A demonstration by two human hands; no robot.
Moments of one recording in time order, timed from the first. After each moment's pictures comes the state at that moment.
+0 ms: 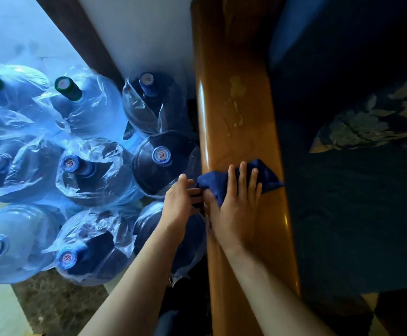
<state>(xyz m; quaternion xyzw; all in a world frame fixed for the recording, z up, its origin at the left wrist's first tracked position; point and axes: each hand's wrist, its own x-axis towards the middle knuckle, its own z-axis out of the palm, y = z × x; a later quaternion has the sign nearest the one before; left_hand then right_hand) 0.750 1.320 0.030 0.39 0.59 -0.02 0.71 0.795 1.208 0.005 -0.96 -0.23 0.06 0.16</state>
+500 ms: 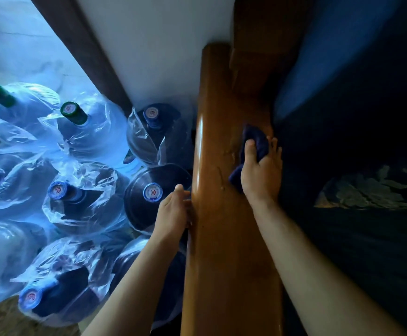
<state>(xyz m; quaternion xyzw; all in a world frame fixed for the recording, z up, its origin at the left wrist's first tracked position) 0.822 1.353 0.028 0.44 0.59 0.04 0.68 0.996 1.289 0.026 -0.92 -0.12 0.14 0.34</state>
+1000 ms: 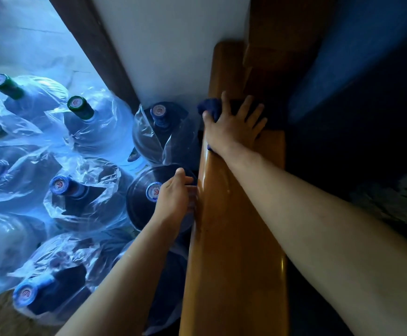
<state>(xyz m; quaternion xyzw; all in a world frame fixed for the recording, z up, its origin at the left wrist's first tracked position) 0.844 1.380 0.025 0.43 0.60 0.08 0.67 1.016 1.410 0.025 -0.94 -0.29 0.18 0.08</state>
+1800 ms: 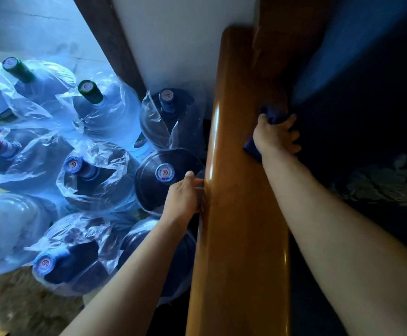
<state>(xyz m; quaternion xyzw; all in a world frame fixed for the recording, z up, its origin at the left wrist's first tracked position) 0.804 1.347 0.025 0.46 0.58 0.04 0.67 1.028 1.334 0.034 -0.95 0.04 0.24 0.22</state>
